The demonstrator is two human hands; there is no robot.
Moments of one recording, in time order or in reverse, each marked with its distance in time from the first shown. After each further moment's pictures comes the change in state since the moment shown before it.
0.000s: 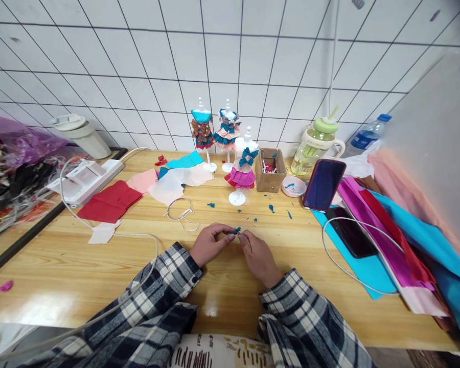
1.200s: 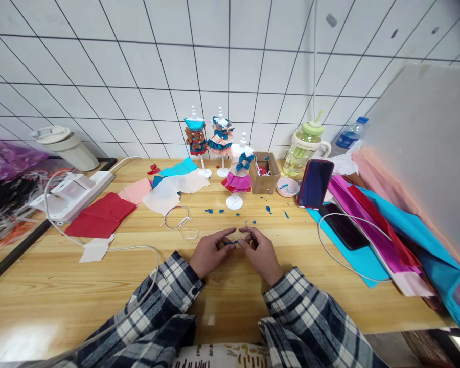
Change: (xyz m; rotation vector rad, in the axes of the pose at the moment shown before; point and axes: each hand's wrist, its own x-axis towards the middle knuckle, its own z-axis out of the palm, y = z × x) left_hand -0.006 0.002 -0.005 0.065 -0.131 -0.059; right_hand 0.003 -0.002 0.004 0.329 0.234 0.055
